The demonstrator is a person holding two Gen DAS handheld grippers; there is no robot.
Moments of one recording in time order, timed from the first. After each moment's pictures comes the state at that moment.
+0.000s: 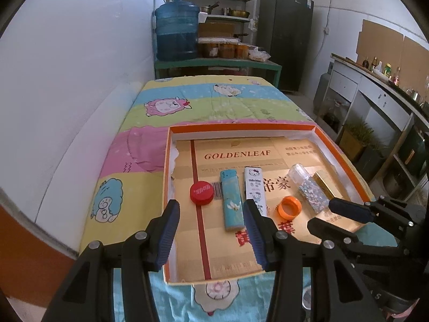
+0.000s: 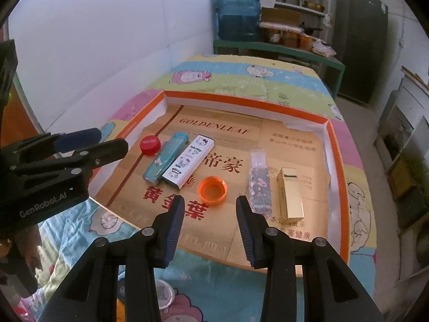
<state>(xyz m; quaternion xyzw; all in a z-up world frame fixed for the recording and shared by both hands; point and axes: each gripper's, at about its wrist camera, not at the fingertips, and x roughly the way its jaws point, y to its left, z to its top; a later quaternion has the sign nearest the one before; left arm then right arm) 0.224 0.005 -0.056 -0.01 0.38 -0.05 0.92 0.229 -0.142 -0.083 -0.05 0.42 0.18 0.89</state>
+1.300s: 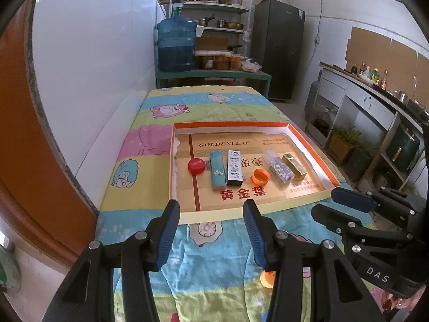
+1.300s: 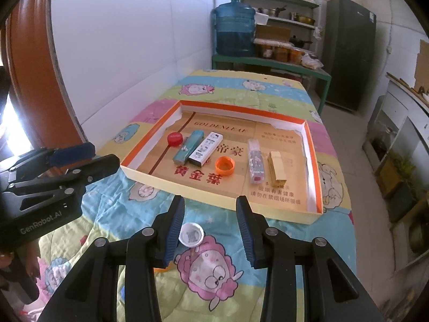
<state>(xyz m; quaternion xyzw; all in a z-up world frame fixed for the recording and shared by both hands) 0.127 0.008 -0.029 -0.01 0.36 -0.06 0.93 0.133 -0.146 -0.040 -0.05 0.39 0.17 0.90</state>
